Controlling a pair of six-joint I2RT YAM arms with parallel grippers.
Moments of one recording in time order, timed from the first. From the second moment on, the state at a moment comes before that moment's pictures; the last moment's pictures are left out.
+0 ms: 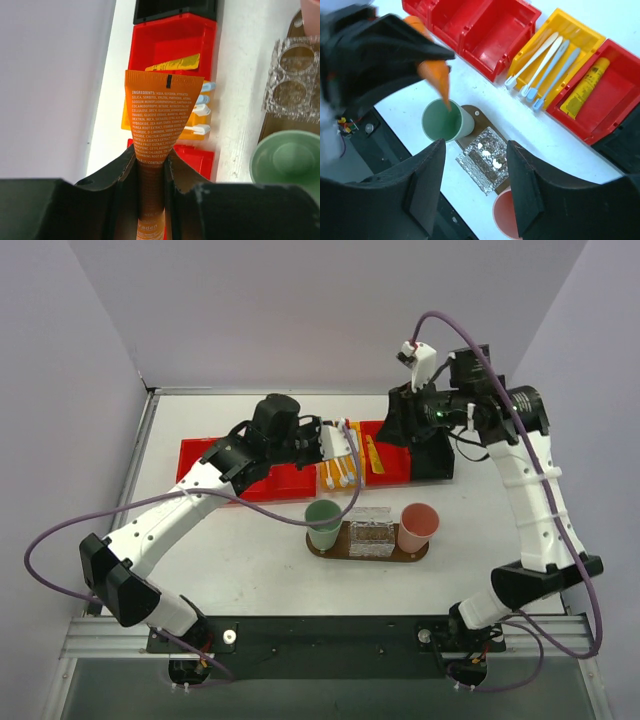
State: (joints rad) left arm -0.77 1.48 1.52 -0.54 0.18 0.81; right arm 0.35 1.58 2.01 -1.18 -0.52 -0.10
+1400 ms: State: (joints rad) left arm -0.65 1.52 1.48 -0.16 0.71 -0.02; right arm 0.46 1.57 1.99 -1.03 -0.54 0.00
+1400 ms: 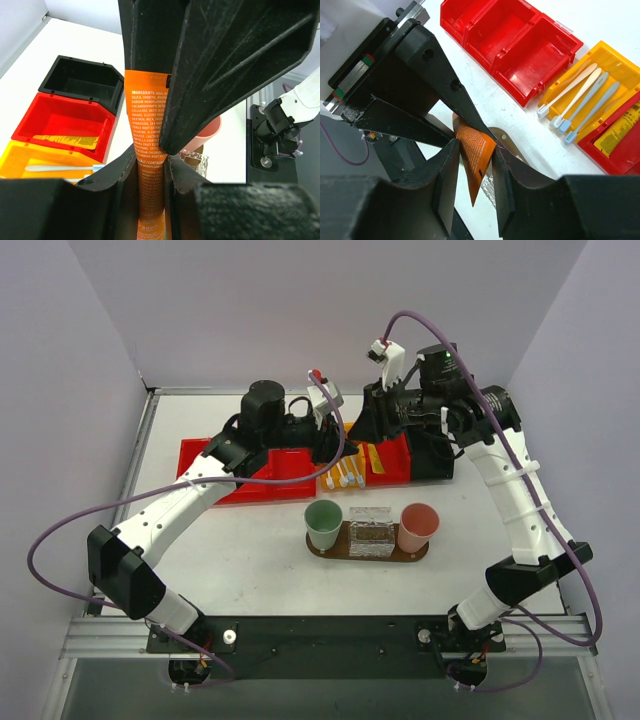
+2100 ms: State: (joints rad) left arm -0.65 1.52 1.48 -0.19 0.69 0.05; right arm 0.48 1.57 1.99 -1.04 -0.46 -0.02
